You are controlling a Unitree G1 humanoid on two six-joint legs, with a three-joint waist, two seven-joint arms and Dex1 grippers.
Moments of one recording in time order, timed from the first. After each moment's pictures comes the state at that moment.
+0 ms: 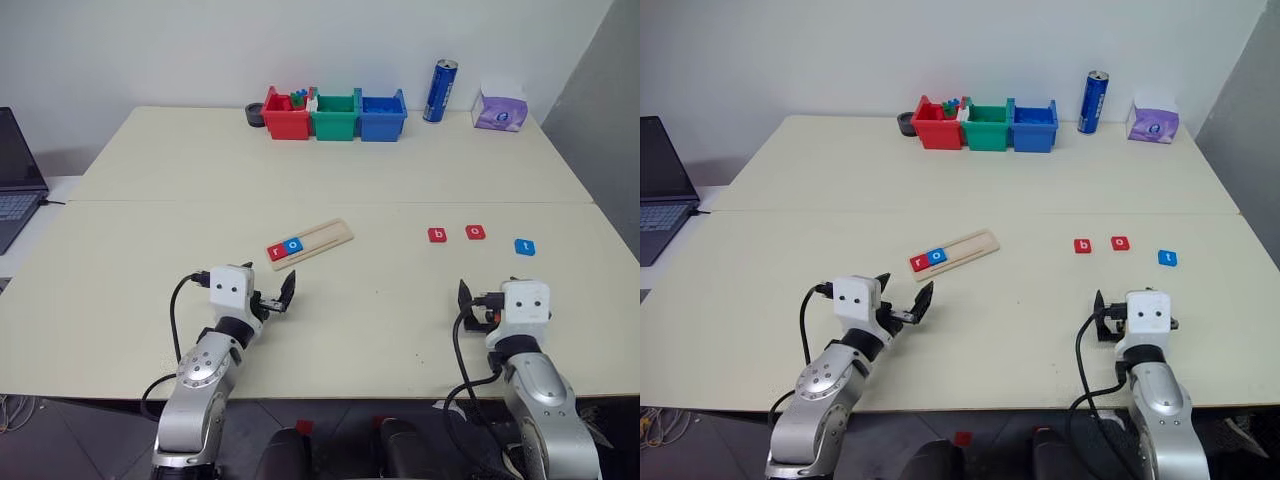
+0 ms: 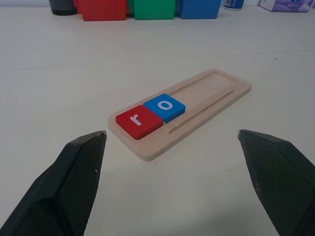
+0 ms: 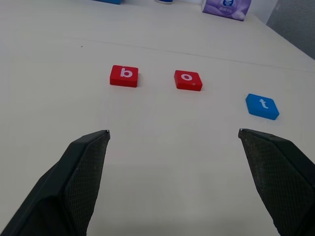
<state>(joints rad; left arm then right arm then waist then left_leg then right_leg) 0.05 0.20 0.05 -0.37 -0.20 0.34 -0.24 0.19 -0.17 -0.06 -0.55 0.00 0.43 0.01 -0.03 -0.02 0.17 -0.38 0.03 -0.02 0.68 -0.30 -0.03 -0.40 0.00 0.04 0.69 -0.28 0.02</state>
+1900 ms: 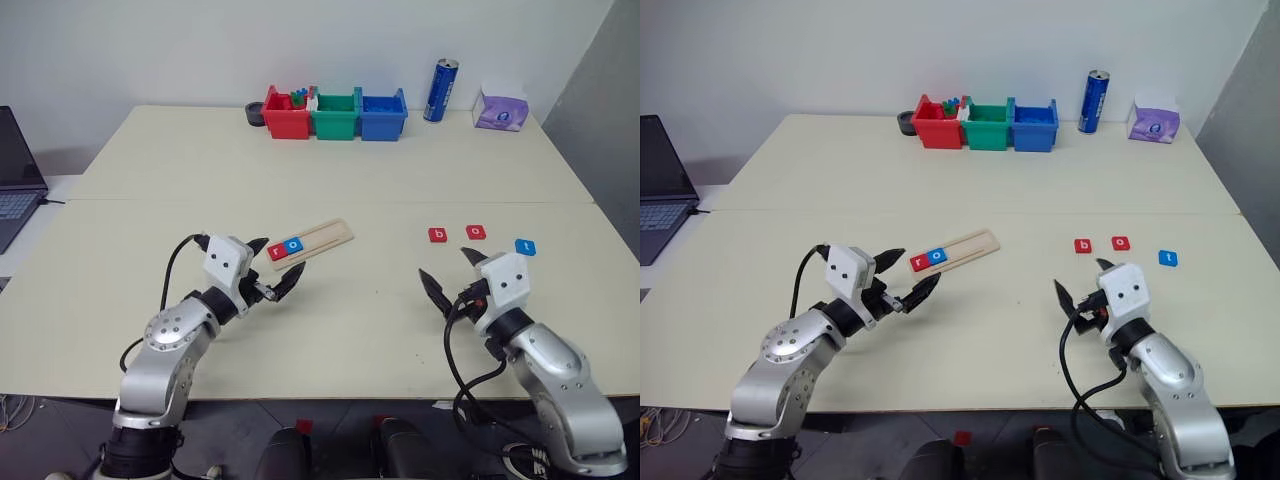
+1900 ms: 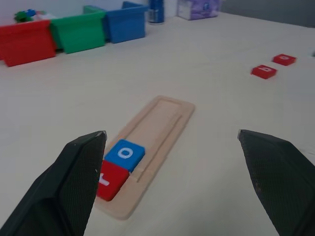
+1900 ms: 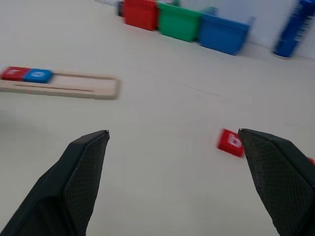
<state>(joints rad) -0.16 0.49 0.07 -0.28 -0.36 0.37 -0.64 -0.03 -0.45 -0.04 -0.59 0.24 0.49 0.49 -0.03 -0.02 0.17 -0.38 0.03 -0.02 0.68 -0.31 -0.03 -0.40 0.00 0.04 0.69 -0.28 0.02</state>
